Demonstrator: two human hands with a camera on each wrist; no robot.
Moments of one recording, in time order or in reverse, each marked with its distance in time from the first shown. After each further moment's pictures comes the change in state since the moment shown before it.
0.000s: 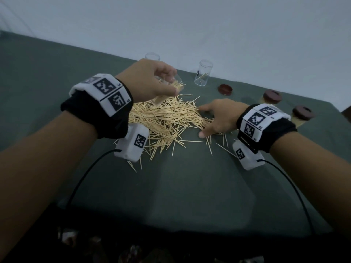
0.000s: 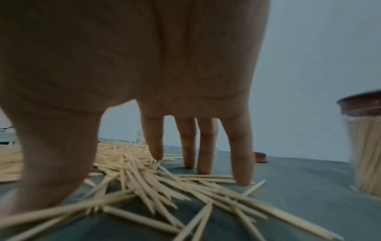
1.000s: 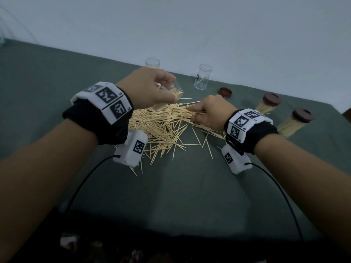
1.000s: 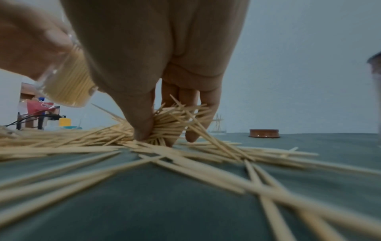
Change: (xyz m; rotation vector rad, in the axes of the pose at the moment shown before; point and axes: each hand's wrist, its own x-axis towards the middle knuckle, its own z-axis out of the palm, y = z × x) left_hand 0.001 -0.004 0.002 0.070 -0.015 -0.009; right_hand 0.018 -0.011 0.008 0.192 0.297 -0.115
